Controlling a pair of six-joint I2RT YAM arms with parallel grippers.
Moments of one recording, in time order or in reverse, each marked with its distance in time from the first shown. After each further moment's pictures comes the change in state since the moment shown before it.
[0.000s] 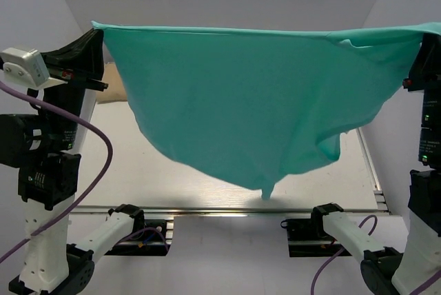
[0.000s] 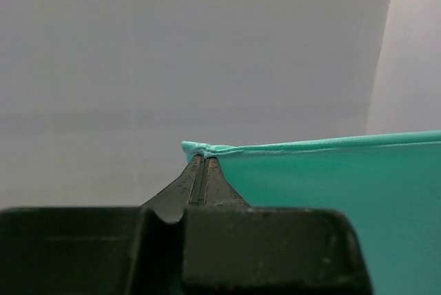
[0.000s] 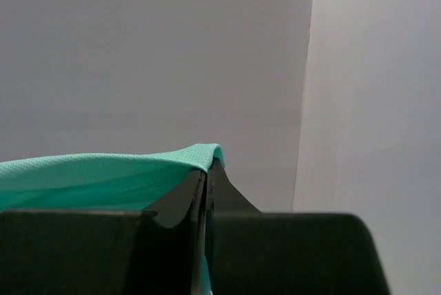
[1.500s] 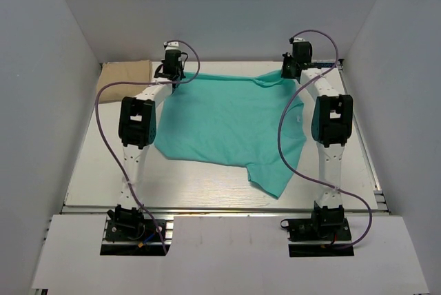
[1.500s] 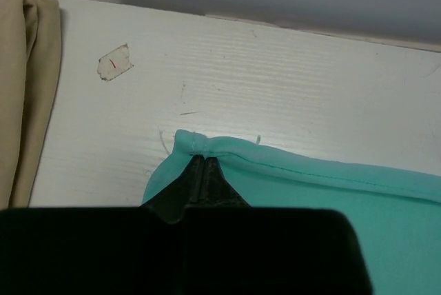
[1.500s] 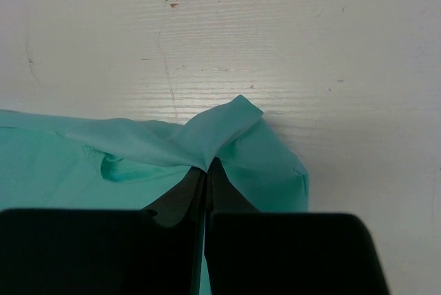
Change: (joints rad) left arm 0.092 1.571 0.340 0.096 -0.310 -0.120; right arm -0.100 1.496 0.154 0.063 -0.224 0.253
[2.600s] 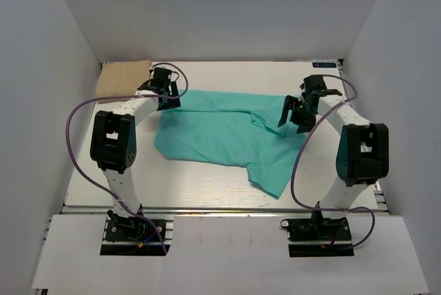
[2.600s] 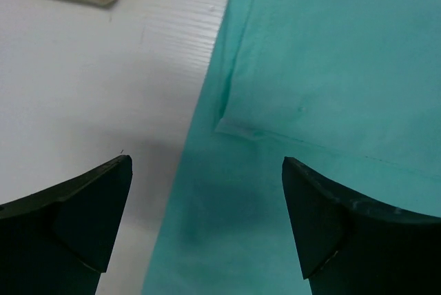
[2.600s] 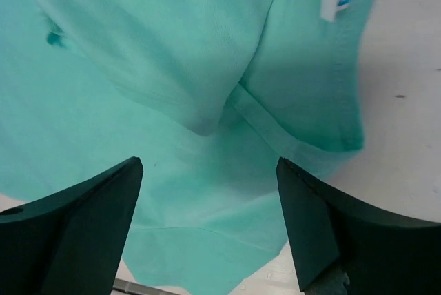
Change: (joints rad) left arm 0.000 -0.524 -0.615 -0.311 -0.012 -0.117; right arm -0.015 -0.622 -0.795 -0.374 -0.188 0.190
